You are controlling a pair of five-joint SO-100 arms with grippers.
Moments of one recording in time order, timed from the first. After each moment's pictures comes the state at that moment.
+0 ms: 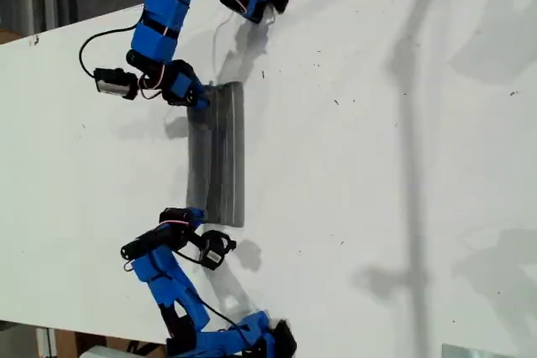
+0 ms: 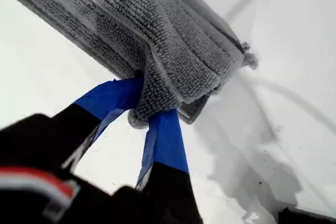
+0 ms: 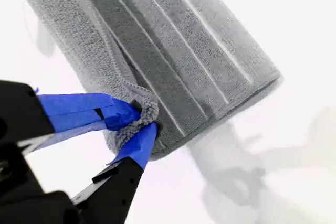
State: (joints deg) arm 0 -32.3 63.5 53.7 93.7 -50.8; arm 1 32.2 95.2 99.5 80.4 59.8
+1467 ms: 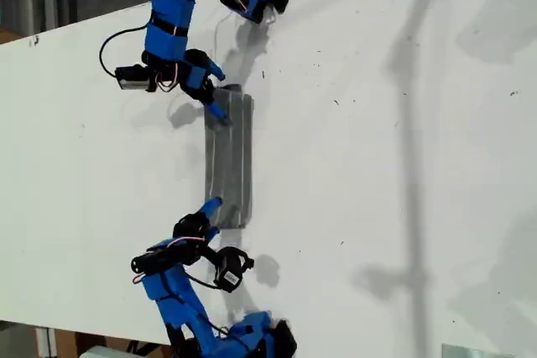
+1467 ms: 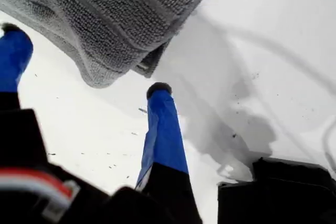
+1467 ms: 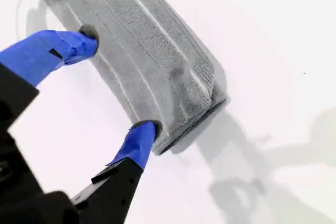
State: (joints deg) arm 0 -25.0 80.5 68.0 96.3 -56.3; arm 1 33.5 98.6 113.4 80.5 58.2
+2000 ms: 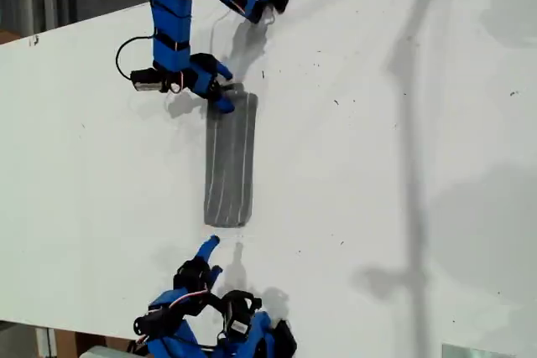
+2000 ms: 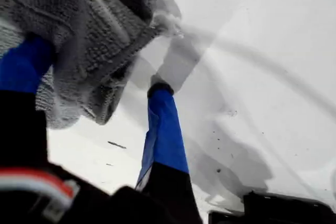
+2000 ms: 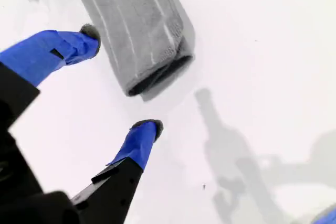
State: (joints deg) arm 0 -26.4 117.6 101.1 96.7 -64.9; arm 1 37.0 86.5 120.3 69.7 55.5
